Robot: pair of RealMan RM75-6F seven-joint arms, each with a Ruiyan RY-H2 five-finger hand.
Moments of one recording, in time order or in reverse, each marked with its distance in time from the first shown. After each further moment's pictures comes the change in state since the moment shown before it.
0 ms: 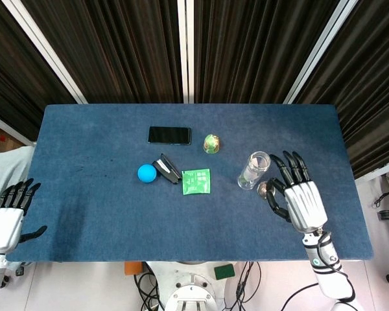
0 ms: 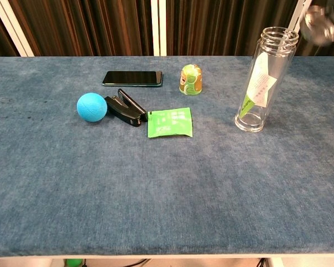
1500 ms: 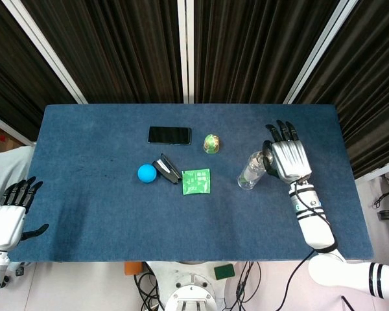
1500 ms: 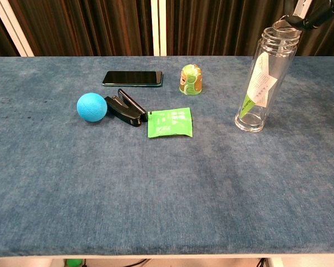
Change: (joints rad) left arm -0.017 -0.004 -0.005 0.014 -0.002 -0.020 -0.020; right arm 0.345 0.050 0.158 0.029 0.723 -0.231 -0.232
